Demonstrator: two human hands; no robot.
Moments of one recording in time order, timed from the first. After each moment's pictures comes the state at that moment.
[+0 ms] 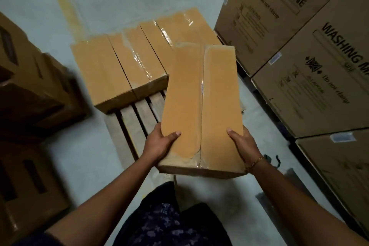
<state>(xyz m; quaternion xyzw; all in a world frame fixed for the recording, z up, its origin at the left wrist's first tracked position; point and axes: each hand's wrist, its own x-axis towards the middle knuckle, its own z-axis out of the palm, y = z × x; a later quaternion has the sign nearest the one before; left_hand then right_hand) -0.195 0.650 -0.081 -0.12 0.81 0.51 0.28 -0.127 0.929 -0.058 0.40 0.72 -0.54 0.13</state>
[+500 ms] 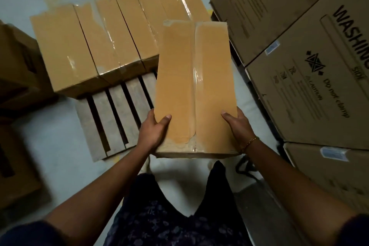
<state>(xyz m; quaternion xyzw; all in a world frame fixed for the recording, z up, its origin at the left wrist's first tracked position) -0.264 0.873 -0.143 -0.19 0.82 0.47 0.26 -0.240 1.157 -0.140 0.38 0.72 -0.55 0.19</state>
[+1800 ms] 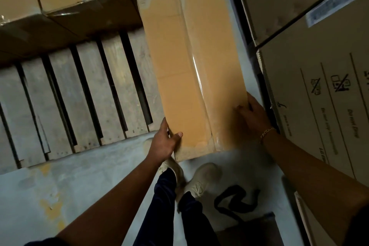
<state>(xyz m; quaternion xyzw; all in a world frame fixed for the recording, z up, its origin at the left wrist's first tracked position) -0.329 1.164 -0.557 -0.24 0.75 0.50 0.35 -0.399 1.465 -0.559 0.27 0.78 -0.50 0.28</state>
